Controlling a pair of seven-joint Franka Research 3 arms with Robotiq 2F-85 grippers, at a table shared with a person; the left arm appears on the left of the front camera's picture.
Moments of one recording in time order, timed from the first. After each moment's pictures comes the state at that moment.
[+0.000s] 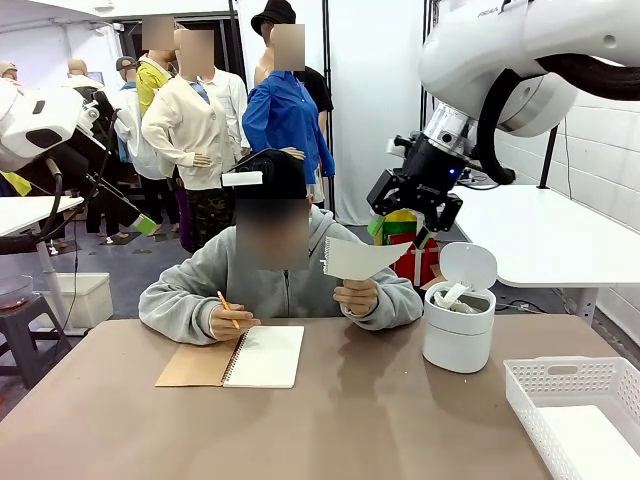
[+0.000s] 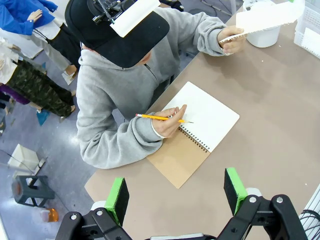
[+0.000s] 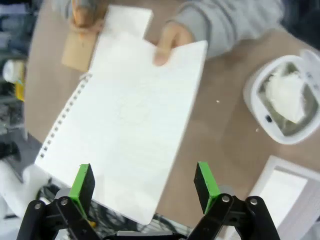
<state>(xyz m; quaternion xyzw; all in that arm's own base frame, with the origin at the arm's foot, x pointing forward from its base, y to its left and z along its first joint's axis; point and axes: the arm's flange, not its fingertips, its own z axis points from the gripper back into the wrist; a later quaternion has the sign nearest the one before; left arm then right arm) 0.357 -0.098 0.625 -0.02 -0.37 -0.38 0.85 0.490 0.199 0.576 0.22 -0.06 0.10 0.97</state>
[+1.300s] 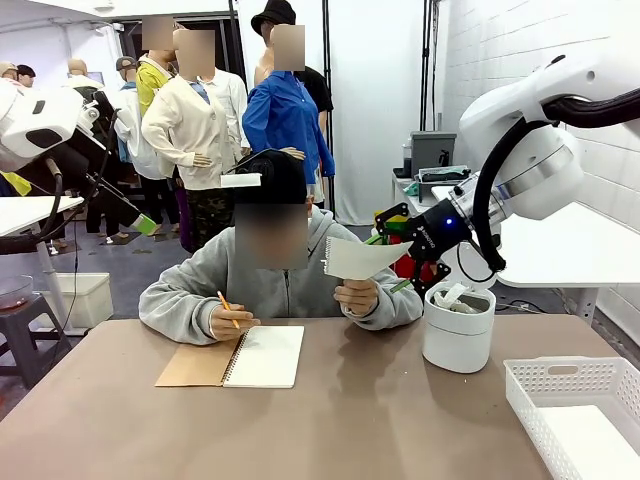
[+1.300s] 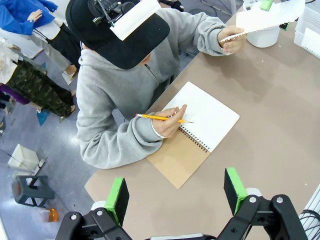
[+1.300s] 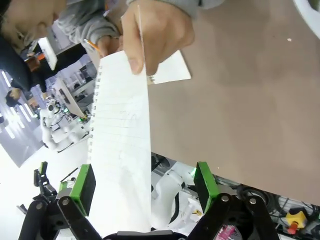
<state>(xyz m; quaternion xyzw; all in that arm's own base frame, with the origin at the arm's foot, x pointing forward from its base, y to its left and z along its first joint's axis) 0.357 -0.098 0.625 -0.02 -0.37 -0.38 0.85 0.508 0.173 0.470 0.45 0.10 -0.22 0.86</state>
